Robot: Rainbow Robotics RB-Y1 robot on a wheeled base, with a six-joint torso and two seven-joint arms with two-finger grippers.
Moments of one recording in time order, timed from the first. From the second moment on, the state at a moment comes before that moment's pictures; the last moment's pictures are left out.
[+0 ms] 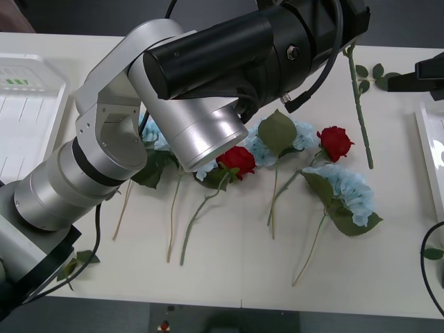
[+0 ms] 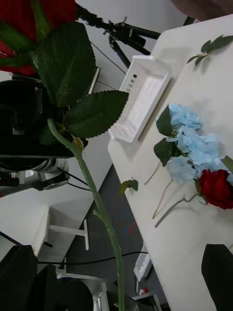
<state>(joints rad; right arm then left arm) -0.70 -0.72 -0.40 -1.17 -1.86 1.92 1.90 -0.87 0.33 -0.64 -1.97 0.32 0.73 -0.04</state>
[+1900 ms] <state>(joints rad) -0.71 -0.55 -0.33 -1.20 -1.88 1.90 1.81 -0.87 0.33 -0.64 -1.96 0.32 0.73 -0.03</state>
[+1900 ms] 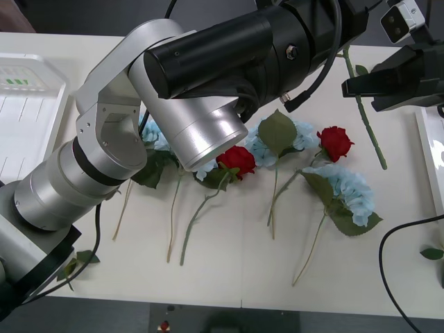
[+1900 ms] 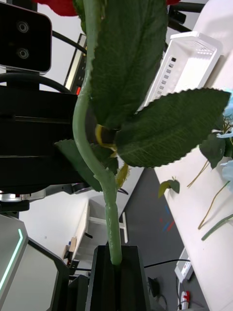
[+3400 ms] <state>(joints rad) -0.40 -1.06 -0.54 -1.20 -1.22 1.65 1.75 -0.31 0.85 -0.02 -2.02 1.39 0.99 -1.33</state>
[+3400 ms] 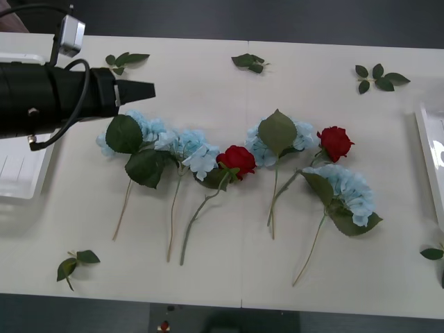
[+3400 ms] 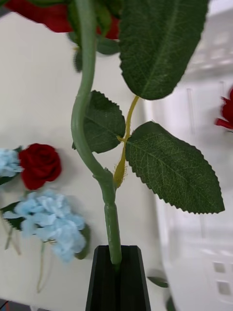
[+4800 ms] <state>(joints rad) -0.27 -0.95 -0.36 -1.15 -0.75 1.17 1.71 -0.37 0.86 -0.39 -1.68 0.71 1.13 -1.45</state>
